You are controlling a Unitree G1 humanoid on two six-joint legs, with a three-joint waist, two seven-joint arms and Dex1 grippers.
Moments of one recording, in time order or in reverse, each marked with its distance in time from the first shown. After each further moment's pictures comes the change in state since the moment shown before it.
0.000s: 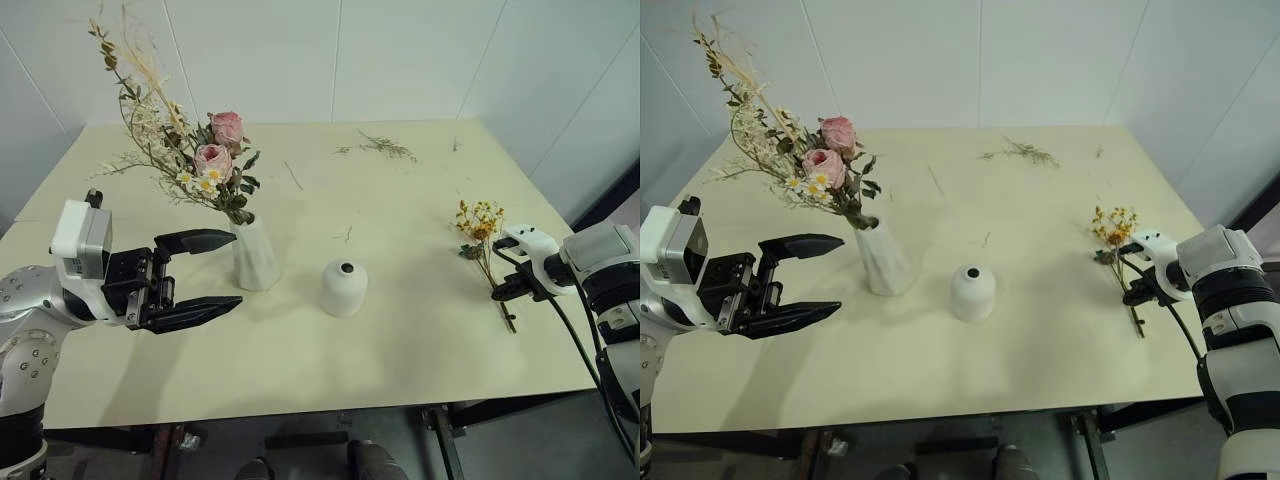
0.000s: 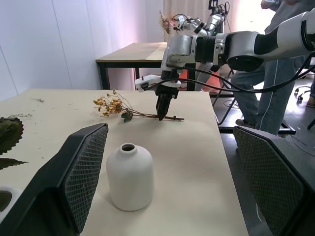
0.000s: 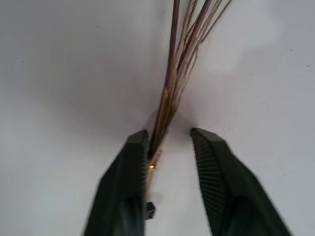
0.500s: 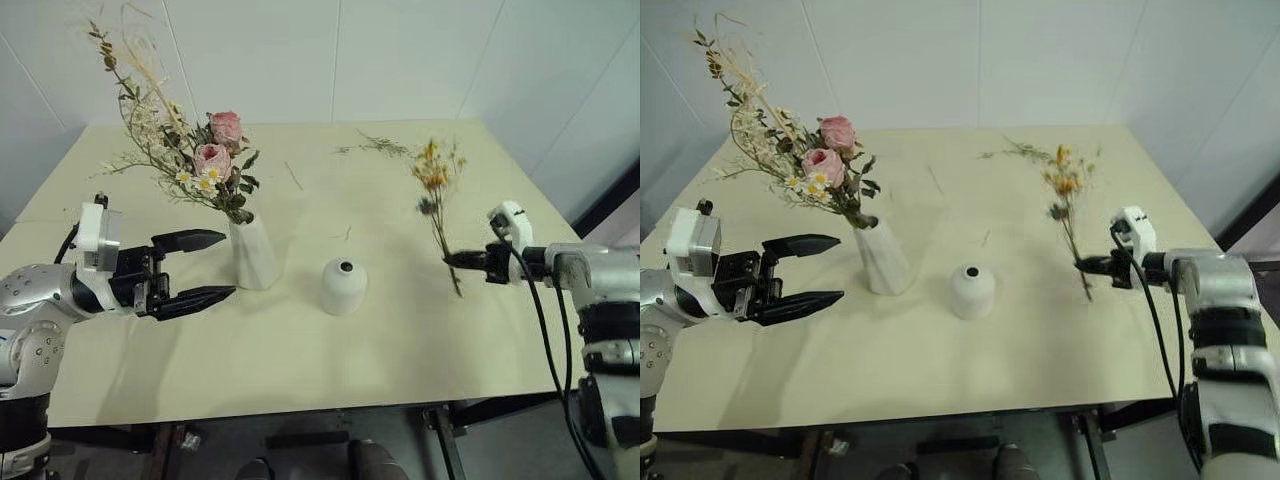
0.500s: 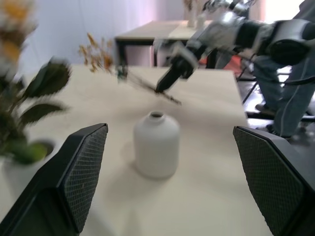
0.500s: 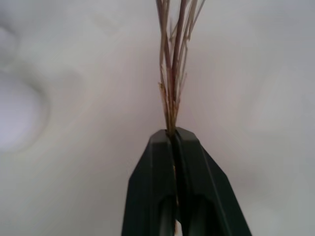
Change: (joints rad) left arm -0.038 0.007 -0.075 0.203 0.184 -0.103 -0.034; right arm 0.355 0.232 -0.646 -0.508 0.420 -0.329 -0.019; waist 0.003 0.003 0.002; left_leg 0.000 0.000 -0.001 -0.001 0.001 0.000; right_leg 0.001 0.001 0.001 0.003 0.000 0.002
